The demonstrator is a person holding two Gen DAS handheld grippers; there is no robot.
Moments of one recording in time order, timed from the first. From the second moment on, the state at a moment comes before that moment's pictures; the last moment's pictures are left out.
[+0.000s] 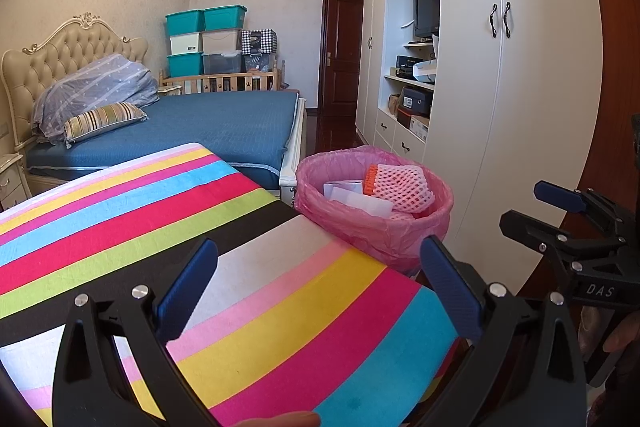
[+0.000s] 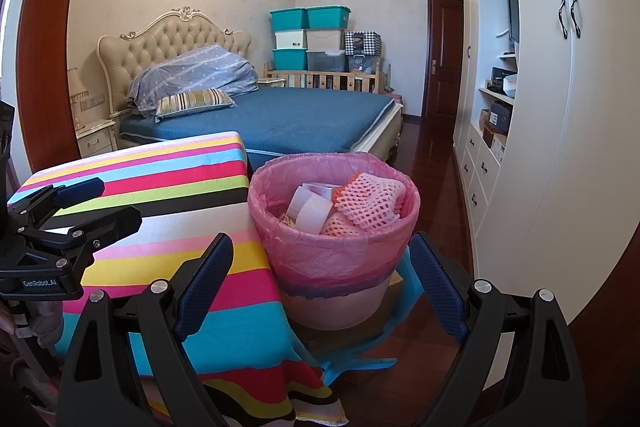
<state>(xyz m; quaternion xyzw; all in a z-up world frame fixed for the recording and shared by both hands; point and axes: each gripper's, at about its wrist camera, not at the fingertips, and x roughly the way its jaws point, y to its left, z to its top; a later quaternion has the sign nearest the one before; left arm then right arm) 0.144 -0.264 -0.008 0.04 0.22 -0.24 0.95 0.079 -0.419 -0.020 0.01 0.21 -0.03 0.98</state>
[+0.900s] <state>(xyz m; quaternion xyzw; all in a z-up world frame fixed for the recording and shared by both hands) 0.141 -0.261 -0.016 0.04 0.22 -0.24 0.94 0.079 -0.418 -0.021 0.01 0.22 -0.03 0.98</state>
